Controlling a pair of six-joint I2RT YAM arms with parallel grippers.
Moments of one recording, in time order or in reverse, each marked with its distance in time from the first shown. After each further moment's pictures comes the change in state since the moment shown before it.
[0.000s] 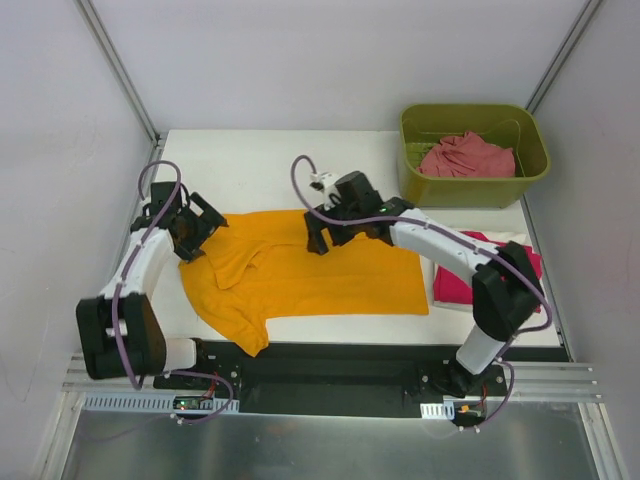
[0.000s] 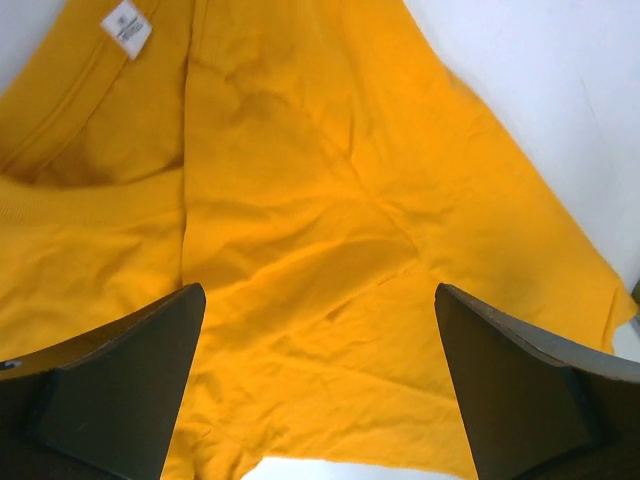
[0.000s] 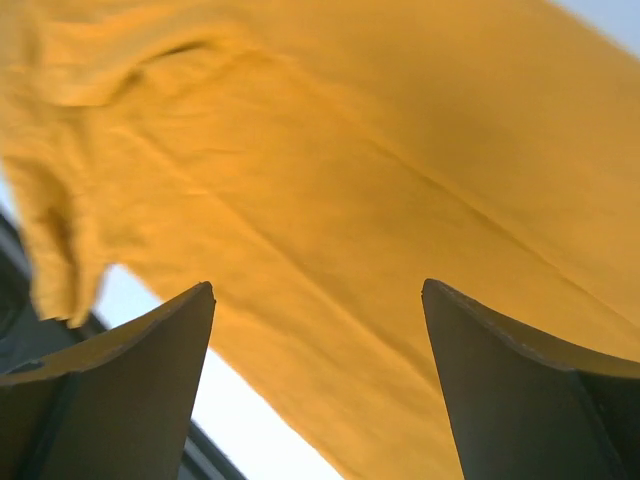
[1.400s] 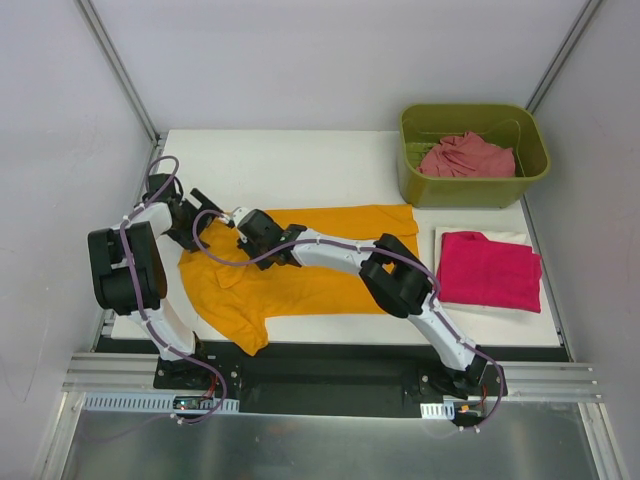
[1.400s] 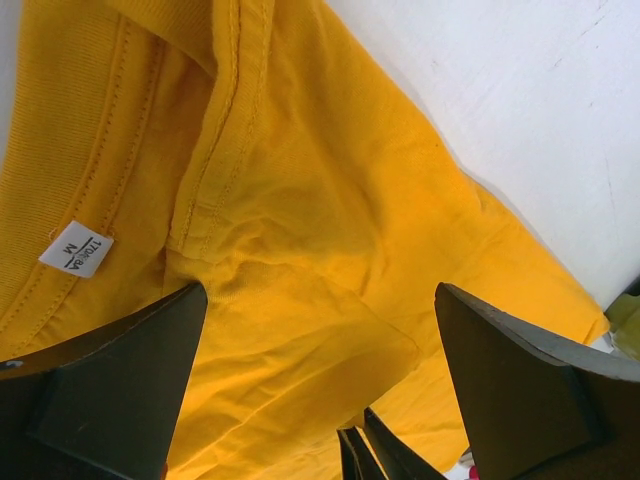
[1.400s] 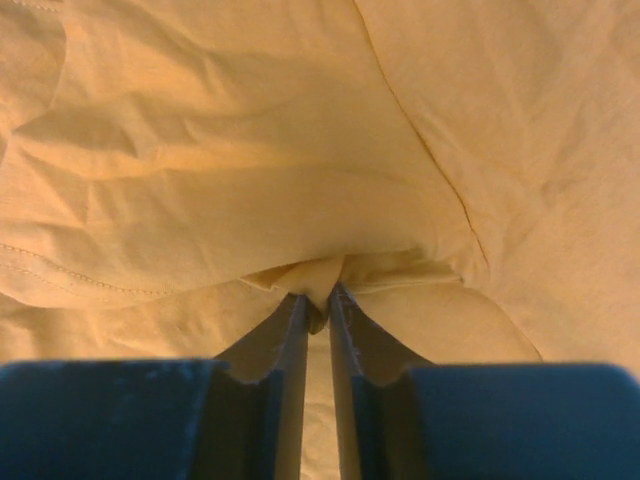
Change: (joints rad) left arm 0.132 0.501 0.165 0.203 0.242 0.056; right arm 0.367 0.705 0.583 0.088 0.295 -0.032
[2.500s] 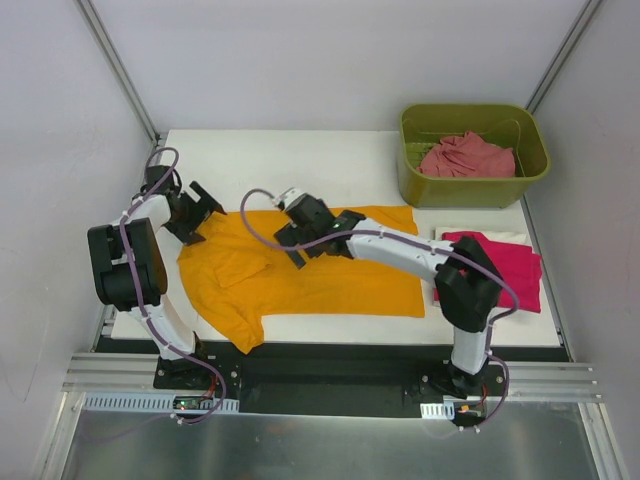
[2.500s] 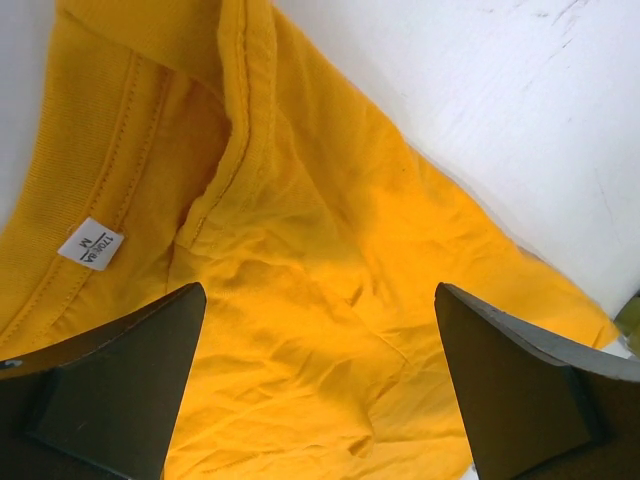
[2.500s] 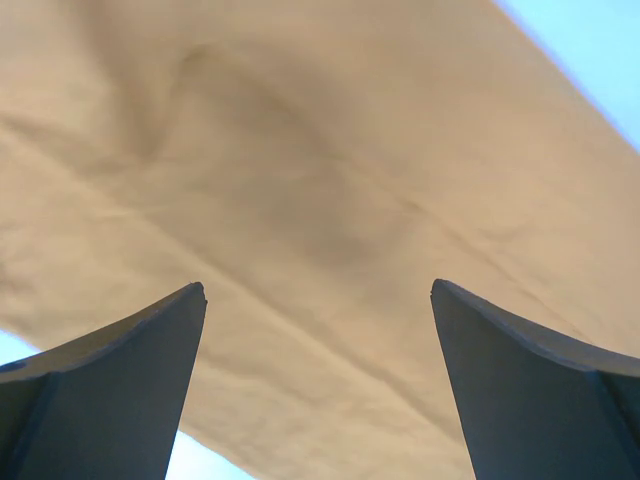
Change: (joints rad) left arm 0.000 0.031 0.077 -0.039 -0.016 0.046; right arm -0.068 -0.446 -0.377 -0.155 0.148 -0.015
